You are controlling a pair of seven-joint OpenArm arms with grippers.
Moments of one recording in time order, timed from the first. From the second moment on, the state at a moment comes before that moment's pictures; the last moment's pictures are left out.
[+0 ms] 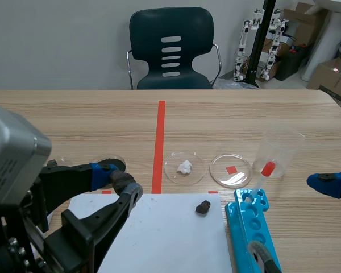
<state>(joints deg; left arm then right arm) 48.6 -31.9 17.0 128.9 -3.7 -5.2 -4.6 -63.1 26.0 11.5 116.8 -2.5 25.3 32.0</state>
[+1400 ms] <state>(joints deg) 35.0 -28.8 24.2 102.0 -1.6 -8.9 -16.2 -63.1 26.0 11.5 116.8 -2.4 25.3 32.0</state>
